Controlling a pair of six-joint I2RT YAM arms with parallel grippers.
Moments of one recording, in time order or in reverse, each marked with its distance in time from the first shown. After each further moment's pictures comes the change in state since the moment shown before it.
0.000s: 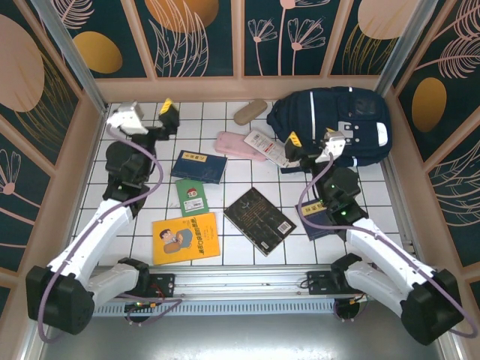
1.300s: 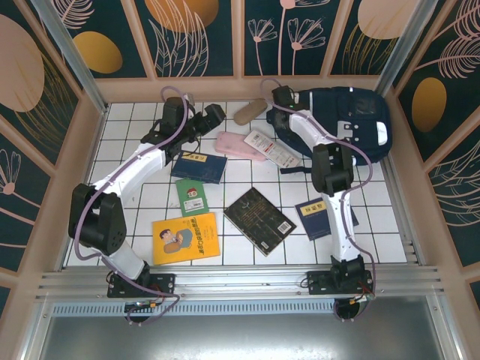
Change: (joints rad) left arm -0.039 0.571 0.451 -0.619 0.380 -0.634; right arm -0.210 1.554 1.599 -1.224 0.148 0.146
